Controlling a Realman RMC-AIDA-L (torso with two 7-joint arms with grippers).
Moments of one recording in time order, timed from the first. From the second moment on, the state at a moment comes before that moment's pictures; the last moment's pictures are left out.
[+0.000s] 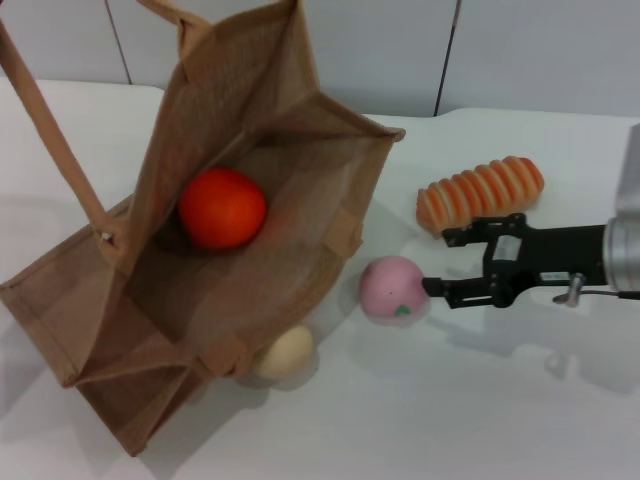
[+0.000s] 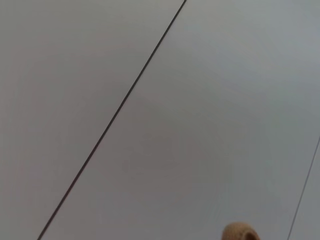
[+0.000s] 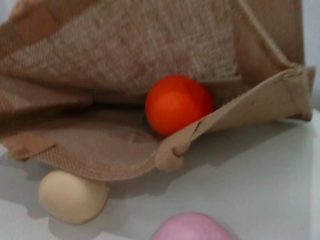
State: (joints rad) left arm -0.48 -2.03 0.04 0.42 -1.58 -1.65 1.79; right arm 0.82 2.01 -0.50 -0.32 -2.36 -1.27 1.16
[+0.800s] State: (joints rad) left arm -0.53 -2.03 0.05 0.39 -1.54 -1.65 1.79; right arm 0.96 2.02 -0.59 -0.17 -2.42 -1.07 1.25
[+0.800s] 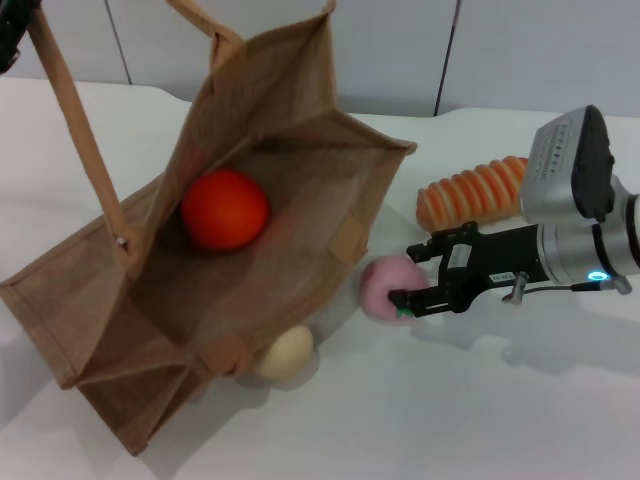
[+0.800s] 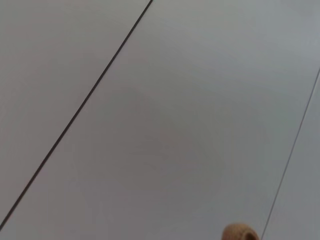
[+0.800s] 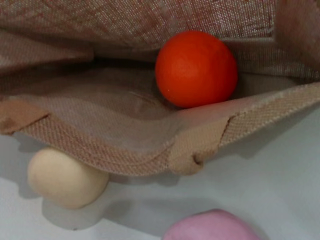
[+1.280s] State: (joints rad) left arm -0.52 -2.03 0.05 0.39 -1.54 -1.65 1.79; right arm 0.95 2.02 -0.59 -0.18 -2.42 -1.12 1.25
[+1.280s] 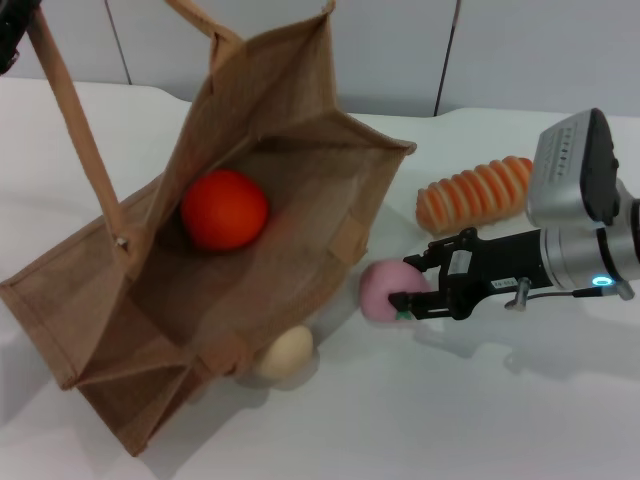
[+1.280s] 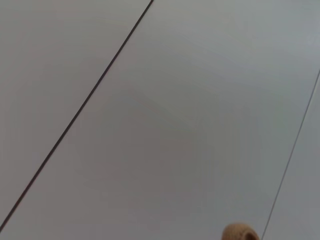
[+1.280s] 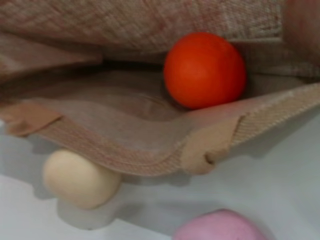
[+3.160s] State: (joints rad) left arm -0.66 -2.03 0.05 0.36 -1.42 -1.68 1.78; right arm 1.19 2.04 -0.66 -0.06 -2.18 -0.98 0.99
